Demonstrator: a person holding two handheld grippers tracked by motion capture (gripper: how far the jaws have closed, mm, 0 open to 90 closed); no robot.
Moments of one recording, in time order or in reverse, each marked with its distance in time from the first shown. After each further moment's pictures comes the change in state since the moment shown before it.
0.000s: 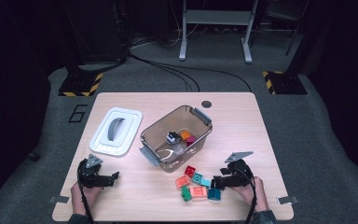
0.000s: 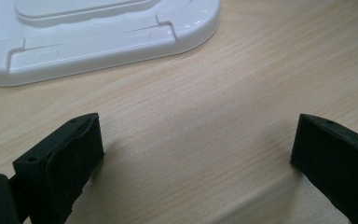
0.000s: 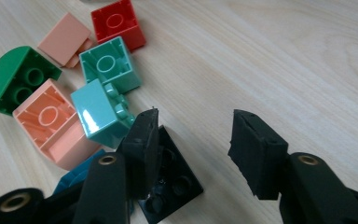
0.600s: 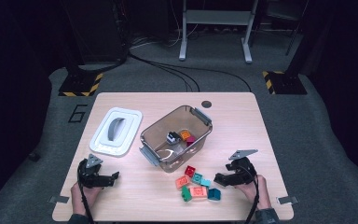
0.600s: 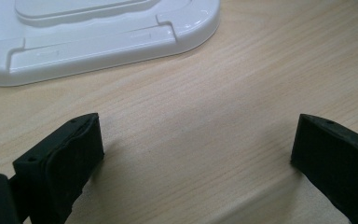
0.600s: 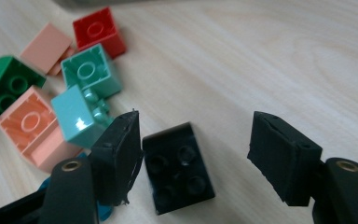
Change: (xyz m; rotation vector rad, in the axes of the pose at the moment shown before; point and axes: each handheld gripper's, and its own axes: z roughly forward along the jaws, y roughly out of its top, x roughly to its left) left arm 0.000 0.000 0.000 0.002 -0.001 -0.001; right arm -0.008 0.000 -0.004 -0.002 -0.017 0.011
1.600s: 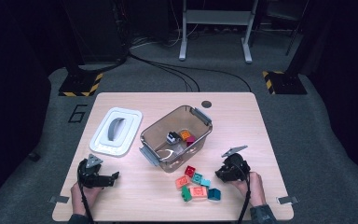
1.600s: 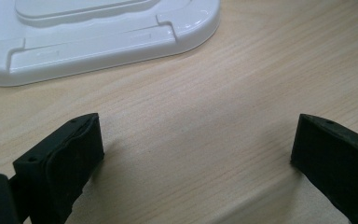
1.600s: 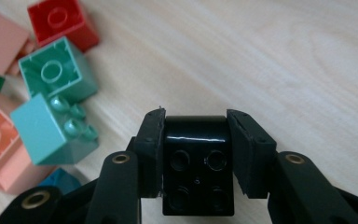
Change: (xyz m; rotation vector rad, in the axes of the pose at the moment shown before) left arm 0.000 0.000 0.000 -0.001 0.002 0.000; right arm 0.003 0.017 0.013 0.100 -0.092 0.055
